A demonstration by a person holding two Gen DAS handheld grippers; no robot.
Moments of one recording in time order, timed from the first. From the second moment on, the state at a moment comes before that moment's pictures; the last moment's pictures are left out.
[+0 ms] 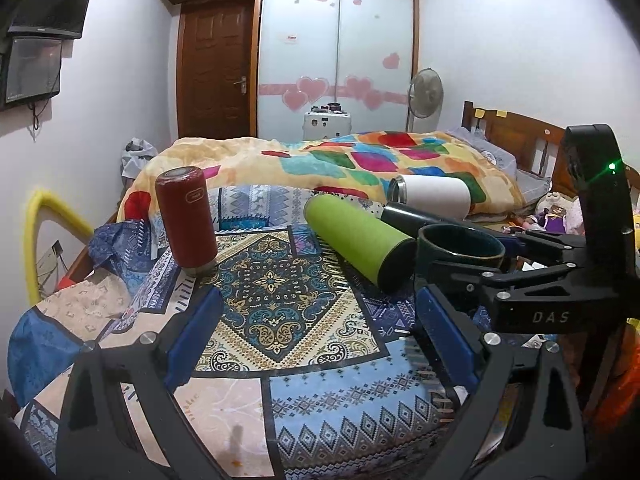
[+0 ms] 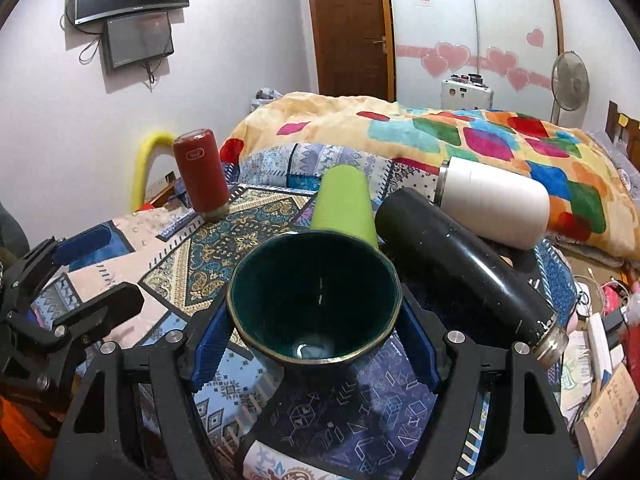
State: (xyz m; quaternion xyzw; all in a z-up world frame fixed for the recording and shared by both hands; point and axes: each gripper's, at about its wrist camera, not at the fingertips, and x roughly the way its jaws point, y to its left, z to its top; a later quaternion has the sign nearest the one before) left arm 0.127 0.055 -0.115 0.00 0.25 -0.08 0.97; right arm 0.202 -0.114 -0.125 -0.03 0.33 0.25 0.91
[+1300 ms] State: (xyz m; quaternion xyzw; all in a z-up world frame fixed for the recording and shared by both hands) left arm 0.058 0.030 -0.042 -0.01 0.16 -0.08 0.98; right arm 0.126 -0.168 -0.067 0.00 0.23 0.24 0.94
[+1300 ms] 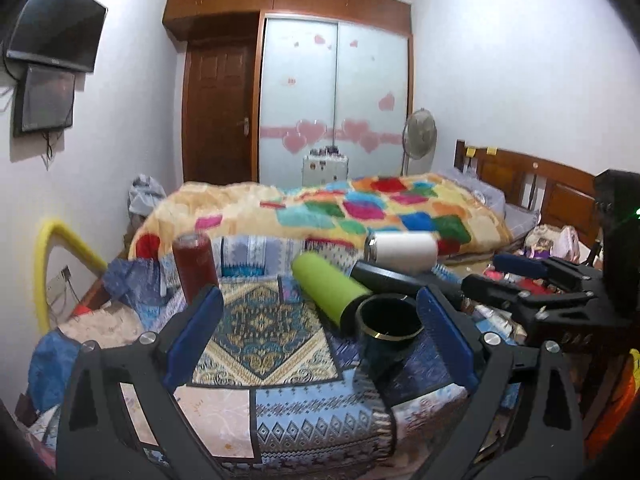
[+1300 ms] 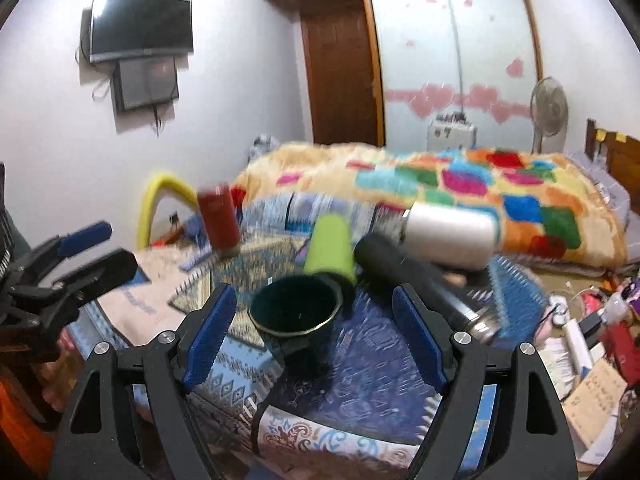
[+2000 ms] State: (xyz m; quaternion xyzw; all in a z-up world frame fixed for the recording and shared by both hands) left arm -0.023 0.002 0.012 -0.02 0.07 -0.03 1.00; right arm 0.043 -0.203 -0.017 0.05 0.09 0.21 0.97
